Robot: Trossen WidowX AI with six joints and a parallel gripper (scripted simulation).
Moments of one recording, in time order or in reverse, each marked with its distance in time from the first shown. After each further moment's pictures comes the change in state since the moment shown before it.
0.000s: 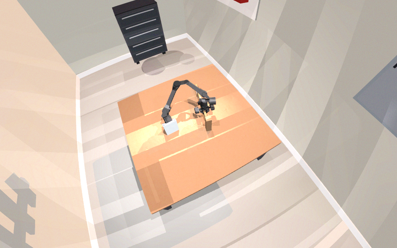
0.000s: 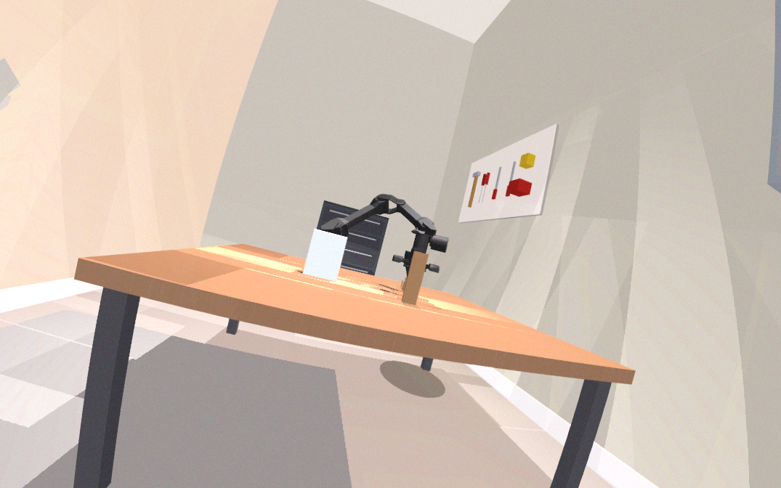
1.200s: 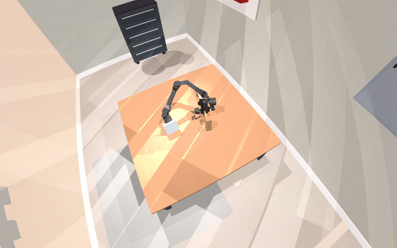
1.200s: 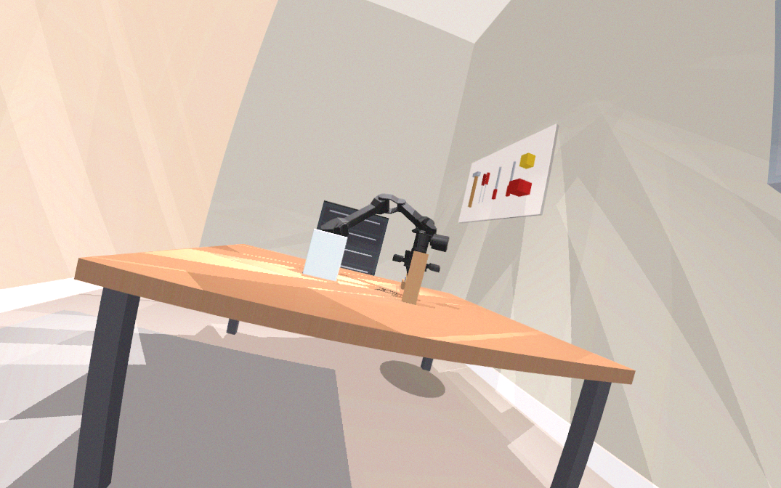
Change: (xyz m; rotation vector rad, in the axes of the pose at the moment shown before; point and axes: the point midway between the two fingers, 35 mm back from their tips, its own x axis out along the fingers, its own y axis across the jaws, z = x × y) arm -0.002 -0.001 -0.007 -0.004 -0.002 -0.004
